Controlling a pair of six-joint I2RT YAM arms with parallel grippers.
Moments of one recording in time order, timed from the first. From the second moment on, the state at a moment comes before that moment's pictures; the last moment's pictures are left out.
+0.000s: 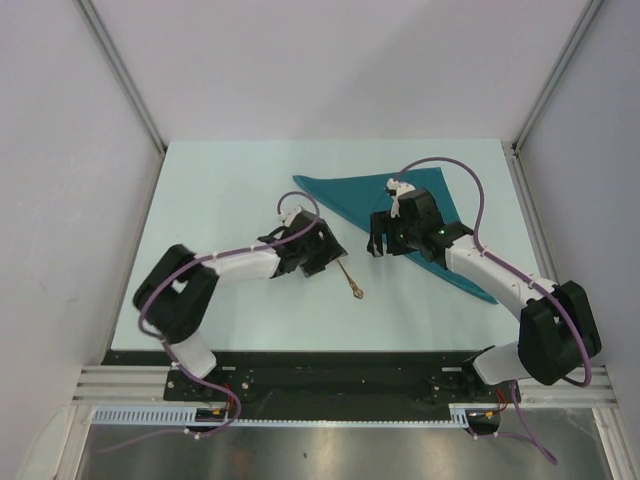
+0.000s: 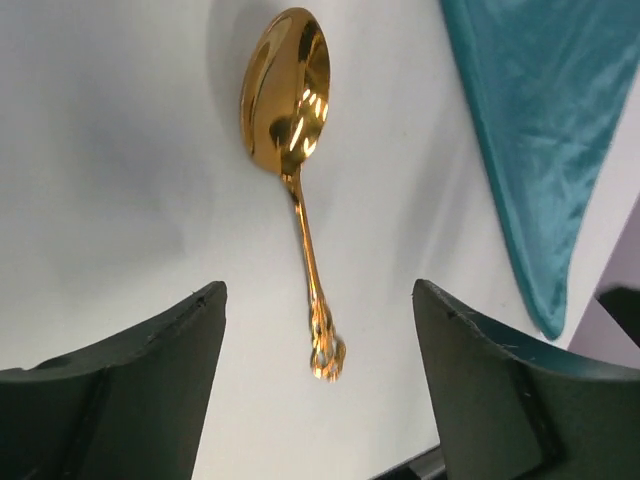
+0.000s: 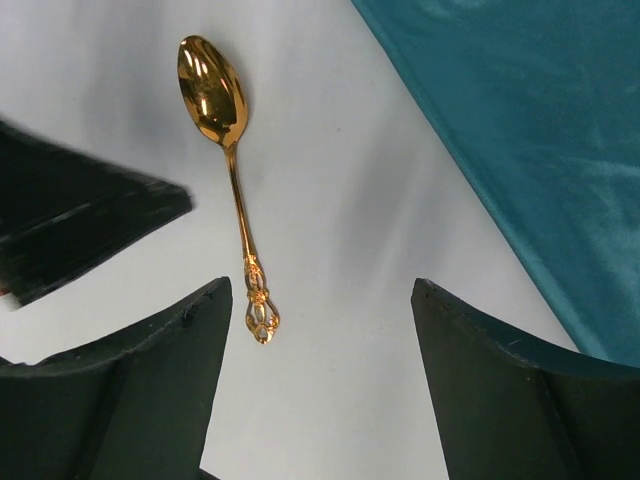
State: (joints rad) left arm -0.70 1.73 0.97 -0.08 -0.04 -1.15; right arm 0.51 1.41 0.99 -0.35 -0.07 0.30
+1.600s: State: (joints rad) left arm 0.01 1.28 0.90 -0.12 0.52 -0.49; right arm 0.62 1.93 1.33 -0.44 0.04 -0.14
